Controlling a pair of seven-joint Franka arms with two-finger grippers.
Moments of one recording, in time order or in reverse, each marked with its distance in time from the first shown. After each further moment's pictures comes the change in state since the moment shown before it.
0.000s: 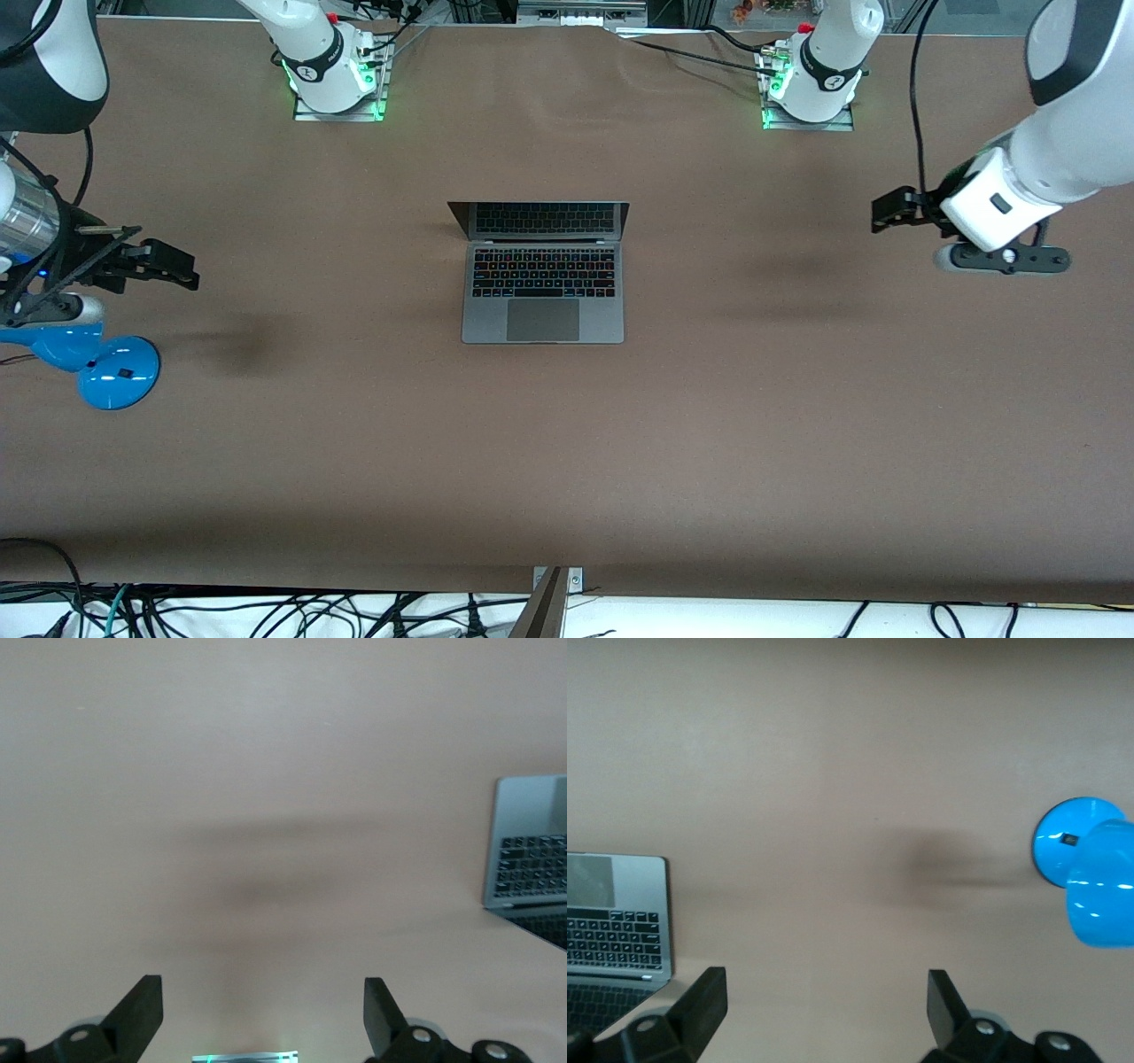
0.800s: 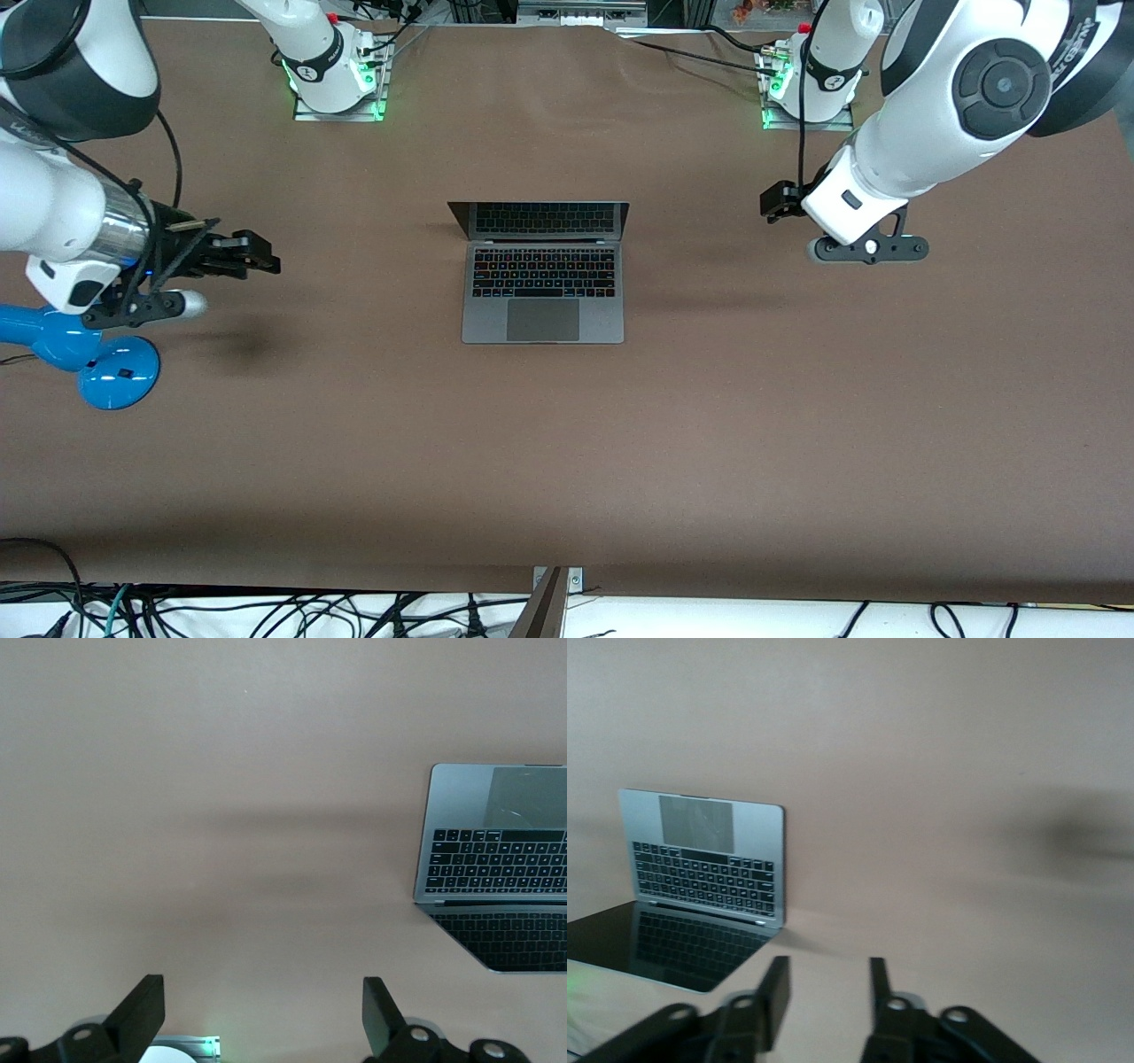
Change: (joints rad) left arm -0.019 0.074 -0.196 0.028 -0.022 0.013 -0.292; right arm 0.106 0.031 0.003 -0.001 0.199 -0.075 0.069
